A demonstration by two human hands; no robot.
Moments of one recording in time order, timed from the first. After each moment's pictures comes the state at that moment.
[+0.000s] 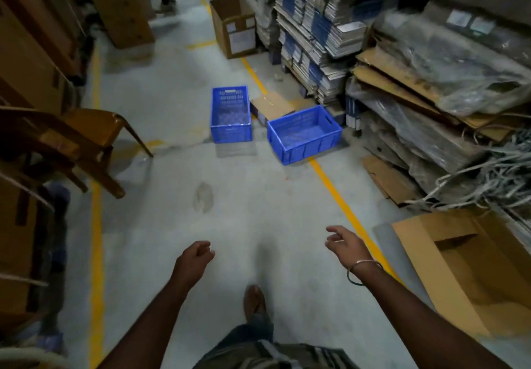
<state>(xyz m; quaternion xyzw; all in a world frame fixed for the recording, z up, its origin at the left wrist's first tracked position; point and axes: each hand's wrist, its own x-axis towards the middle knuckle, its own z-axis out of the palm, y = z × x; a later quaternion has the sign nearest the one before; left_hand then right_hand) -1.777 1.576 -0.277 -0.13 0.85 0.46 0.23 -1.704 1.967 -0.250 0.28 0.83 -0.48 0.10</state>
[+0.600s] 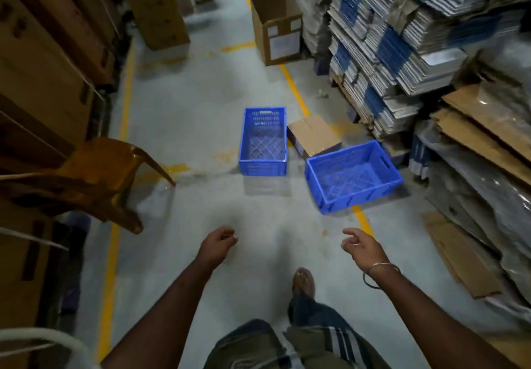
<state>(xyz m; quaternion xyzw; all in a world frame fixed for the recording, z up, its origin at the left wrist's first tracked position) -2.229 1.654 -0.275 -0.18 0.82 0.48 0.24 -2.165 2.025 -0.280 0.27 0.81 -0.49 0.16</state>
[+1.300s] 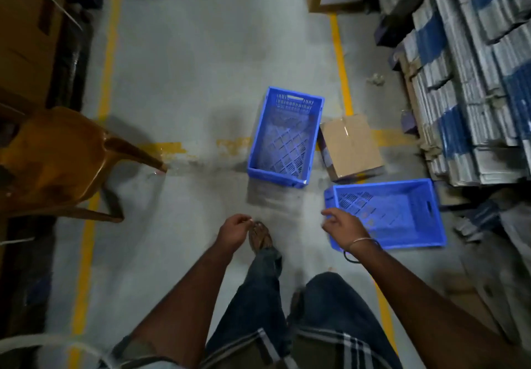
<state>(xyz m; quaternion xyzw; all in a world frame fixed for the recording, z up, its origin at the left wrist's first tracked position) -2.631 1.683 -0.400 -0.35 0.71 0.53 0.31 -2.664 1.975 -0.351 0.17 0.85 -0.37 0.33</state>
